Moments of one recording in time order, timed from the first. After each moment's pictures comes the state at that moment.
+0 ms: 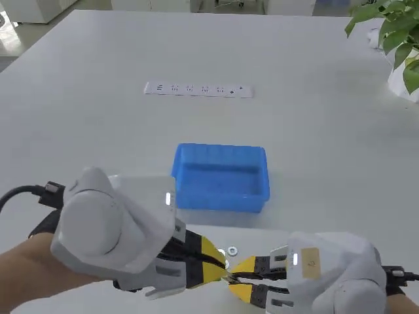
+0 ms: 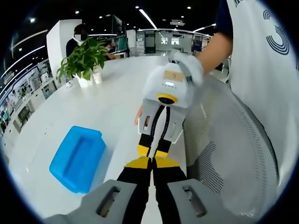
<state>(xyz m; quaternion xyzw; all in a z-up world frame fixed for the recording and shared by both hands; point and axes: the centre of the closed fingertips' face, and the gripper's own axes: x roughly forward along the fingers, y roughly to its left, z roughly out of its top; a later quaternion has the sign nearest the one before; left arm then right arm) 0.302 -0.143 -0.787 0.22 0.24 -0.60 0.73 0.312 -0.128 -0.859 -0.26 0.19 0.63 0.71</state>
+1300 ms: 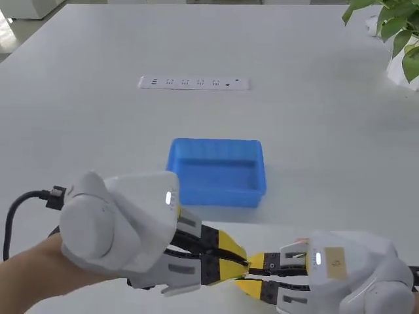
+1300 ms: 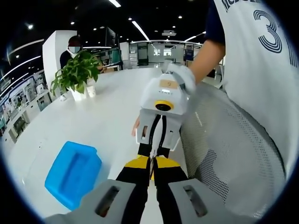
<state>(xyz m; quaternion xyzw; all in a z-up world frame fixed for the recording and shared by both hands) 0.305 -0.164 -0.784 0.20 0.19 -0.64 0.72 0.313 -0.138 -0.858 -0.25 0.16 0.64 0.71</state>
